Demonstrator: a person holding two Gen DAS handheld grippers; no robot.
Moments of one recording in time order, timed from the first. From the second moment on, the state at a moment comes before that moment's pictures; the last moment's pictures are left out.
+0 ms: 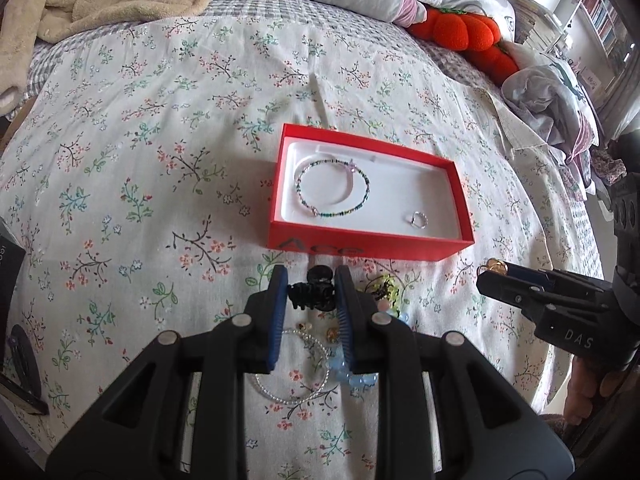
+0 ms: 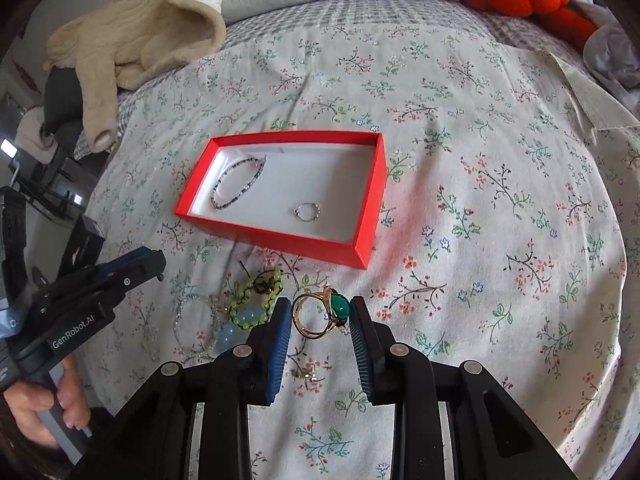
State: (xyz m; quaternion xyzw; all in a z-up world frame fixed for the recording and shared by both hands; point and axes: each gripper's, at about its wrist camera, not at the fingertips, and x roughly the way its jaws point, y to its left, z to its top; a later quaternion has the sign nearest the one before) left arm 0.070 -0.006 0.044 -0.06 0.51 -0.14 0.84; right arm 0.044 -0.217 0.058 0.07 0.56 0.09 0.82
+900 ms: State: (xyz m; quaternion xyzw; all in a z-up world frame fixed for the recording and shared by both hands) left arm 0.131 -0.032 0.013 -0.07 0.48 -0.14 0.87; right arm 0.105 -0.213 0.041 0.08 0.51 0.11 0.85
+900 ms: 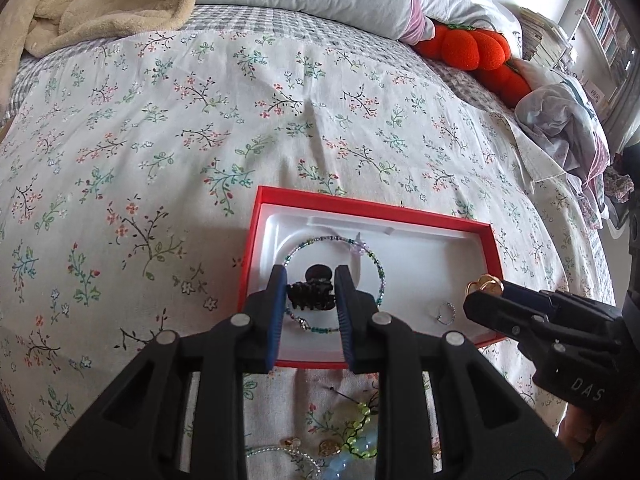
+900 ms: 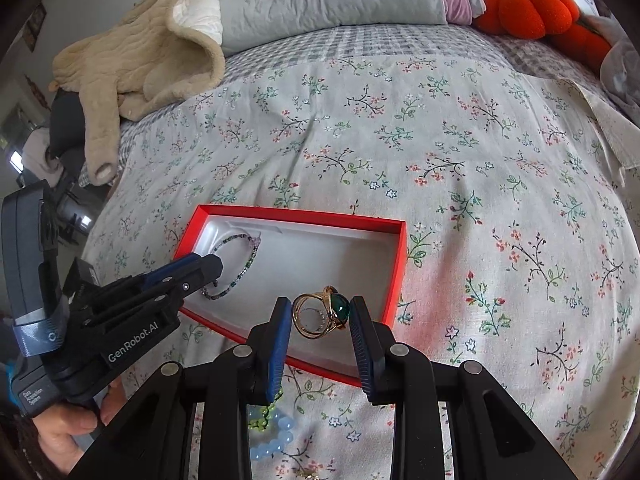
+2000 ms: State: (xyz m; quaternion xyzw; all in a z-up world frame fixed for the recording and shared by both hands) left arm 0.090 -0.001 0.023 -0.05 0.52 -0.08 0.85; right arm 0.053 -0.208 0.066 0.00 0.51 0.10 0.86
